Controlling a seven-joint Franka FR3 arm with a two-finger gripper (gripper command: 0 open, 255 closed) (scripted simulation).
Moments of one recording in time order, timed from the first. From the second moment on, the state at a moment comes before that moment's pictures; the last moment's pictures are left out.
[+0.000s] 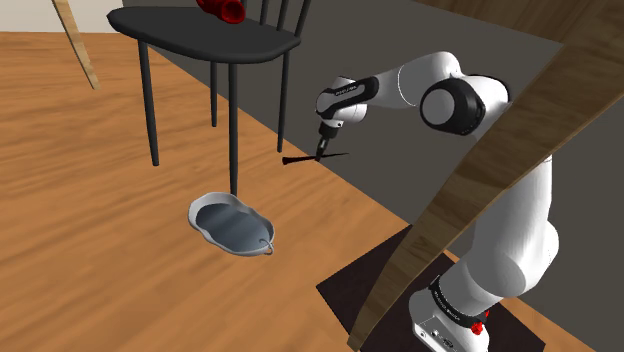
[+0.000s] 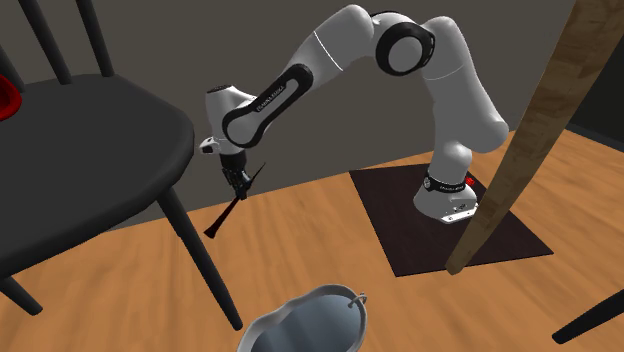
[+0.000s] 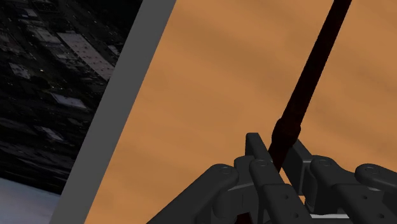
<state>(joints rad) -0.04 0.63 -0.11 -1.64 0.23 2.23 -0.96</state>
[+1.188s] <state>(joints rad) -0.03 0.50 -0.12 -1.61 0.20 2.07 -0.92</state>
